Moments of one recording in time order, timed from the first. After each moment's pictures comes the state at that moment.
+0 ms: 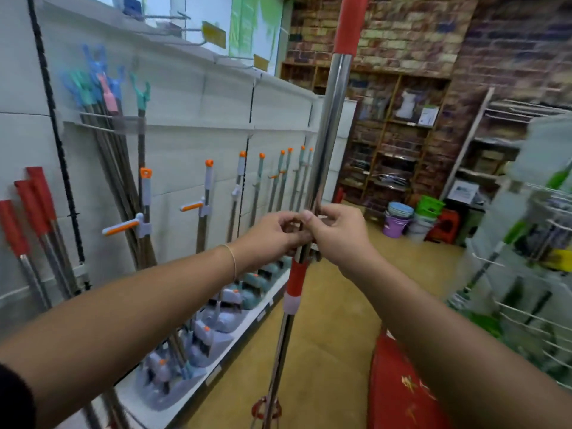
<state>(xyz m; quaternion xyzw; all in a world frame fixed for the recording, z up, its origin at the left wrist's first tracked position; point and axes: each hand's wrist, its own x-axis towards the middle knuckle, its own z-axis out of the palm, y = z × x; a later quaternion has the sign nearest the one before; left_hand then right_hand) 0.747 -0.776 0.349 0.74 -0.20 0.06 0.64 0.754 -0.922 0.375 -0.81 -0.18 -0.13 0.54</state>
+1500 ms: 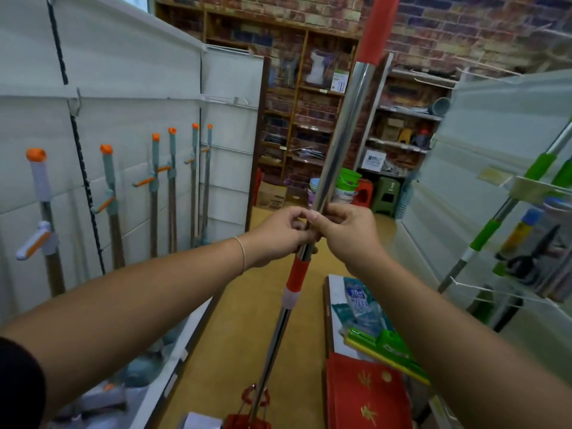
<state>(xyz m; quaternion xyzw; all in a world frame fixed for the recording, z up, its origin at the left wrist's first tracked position) 1.271 -0.947 0.334 0.74 -0.30 -0.10 0.60 1.226 -1.085 0.348 -0.82 -0.01 -0.25 0.51</state>
